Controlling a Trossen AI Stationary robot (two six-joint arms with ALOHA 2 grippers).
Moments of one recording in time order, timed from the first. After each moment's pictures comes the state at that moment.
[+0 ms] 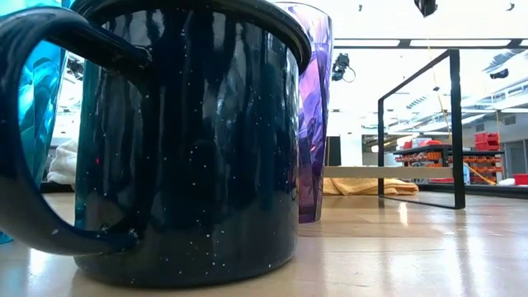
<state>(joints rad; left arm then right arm) -0.07 0.84 1.32 -0.36 0.03 0.09 0.09 0.77 1.01 -0.52 0.46 0.52</state>
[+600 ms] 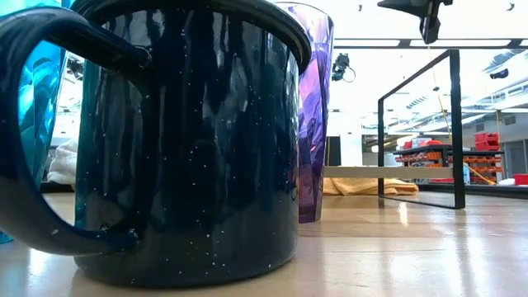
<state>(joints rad) -0.07 0.84 1.32 -0.37 0.02 0.09 0.14 0.57 0.62 -0.07 0.45 0.54</state>
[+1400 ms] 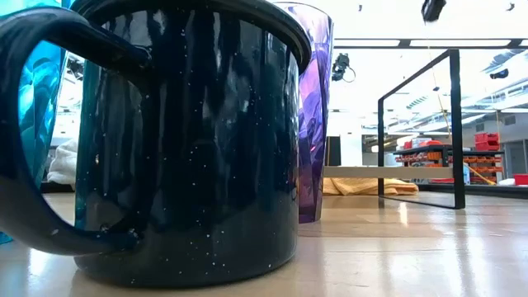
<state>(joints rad) -0.07 0.85 1.32 -0.38 0.00 0.06 0.36 0.56 0.49 0.36 0.42 0.48</state>
